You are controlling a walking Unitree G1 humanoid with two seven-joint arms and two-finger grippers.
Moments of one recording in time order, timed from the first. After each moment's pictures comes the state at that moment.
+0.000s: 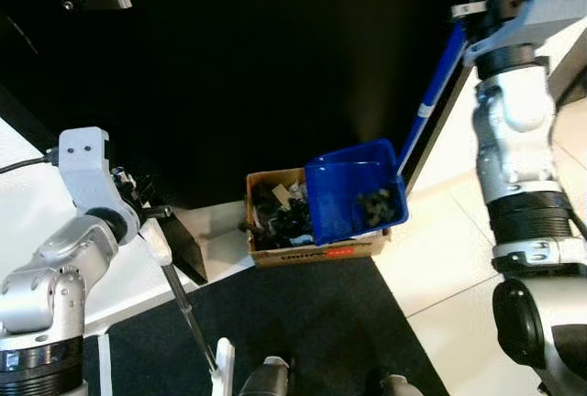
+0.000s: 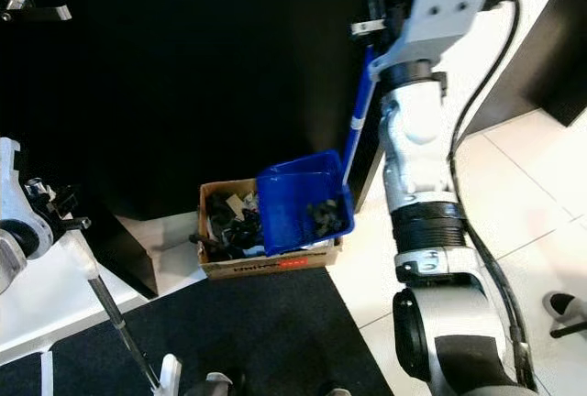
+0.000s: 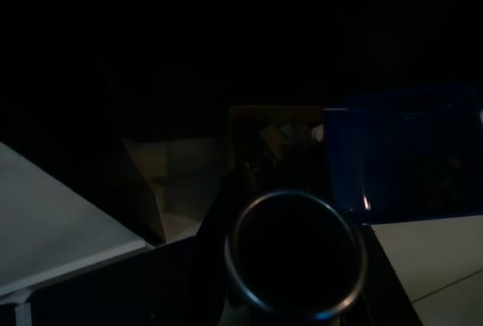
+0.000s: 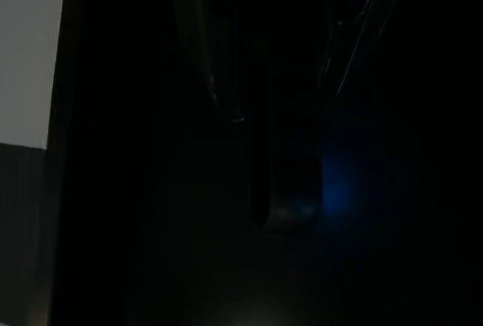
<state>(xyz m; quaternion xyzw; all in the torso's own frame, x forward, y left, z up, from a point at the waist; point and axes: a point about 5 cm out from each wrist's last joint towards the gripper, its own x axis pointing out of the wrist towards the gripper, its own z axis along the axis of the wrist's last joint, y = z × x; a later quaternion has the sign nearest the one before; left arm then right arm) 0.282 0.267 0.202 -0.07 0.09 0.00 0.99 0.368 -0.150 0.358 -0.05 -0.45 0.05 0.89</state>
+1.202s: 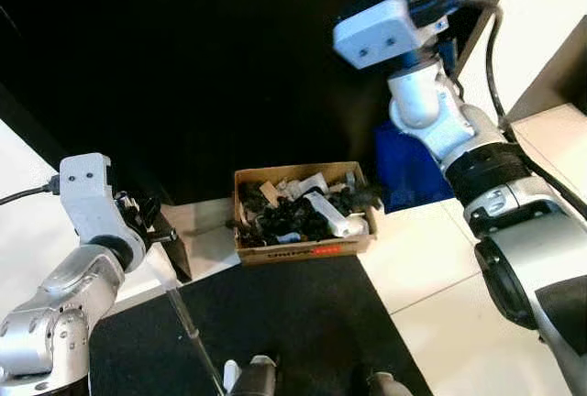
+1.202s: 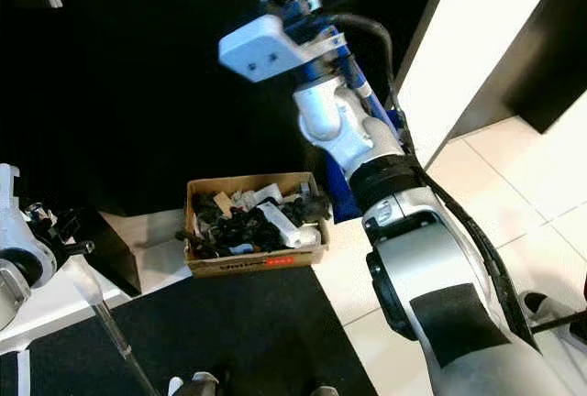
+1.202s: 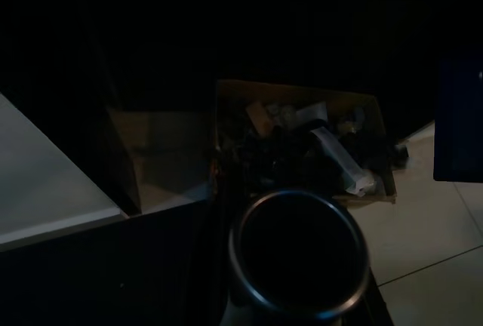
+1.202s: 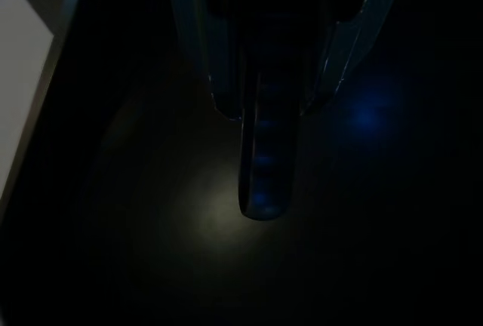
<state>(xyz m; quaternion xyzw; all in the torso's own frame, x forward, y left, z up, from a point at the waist) 0.257 0.253 0.190 -0.10 0.10 0.01 0.99 0.361 -0.063 0.374 -0.30 -0.62 -0.02 0.73</state>
